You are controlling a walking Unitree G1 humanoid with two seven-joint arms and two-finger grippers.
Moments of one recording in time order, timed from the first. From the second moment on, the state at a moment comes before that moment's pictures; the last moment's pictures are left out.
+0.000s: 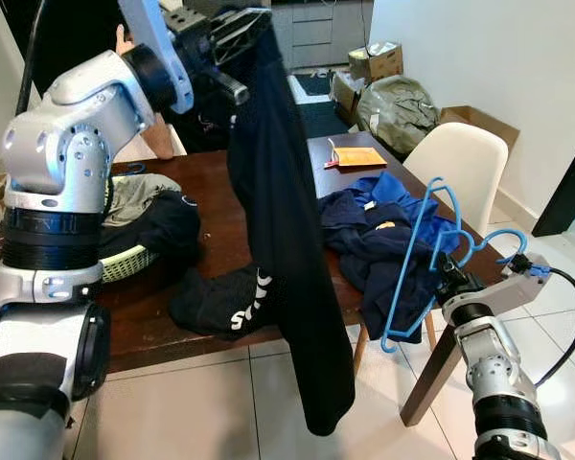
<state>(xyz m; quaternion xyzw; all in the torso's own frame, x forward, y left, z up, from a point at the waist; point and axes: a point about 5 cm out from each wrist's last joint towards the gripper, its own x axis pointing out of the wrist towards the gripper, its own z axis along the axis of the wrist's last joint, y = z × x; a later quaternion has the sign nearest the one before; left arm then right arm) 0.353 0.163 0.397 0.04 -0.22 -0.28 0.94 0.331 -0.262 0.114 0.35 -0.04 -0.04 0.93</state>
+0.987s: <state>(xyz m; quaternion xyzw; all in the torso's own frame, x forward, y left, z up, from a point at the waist) 0.358 0.170 0.387 0.00 -0.26 -0.15 0.95 0.332 -0.261 0.115 0.35 -0.05 -0.04 0.93</state>
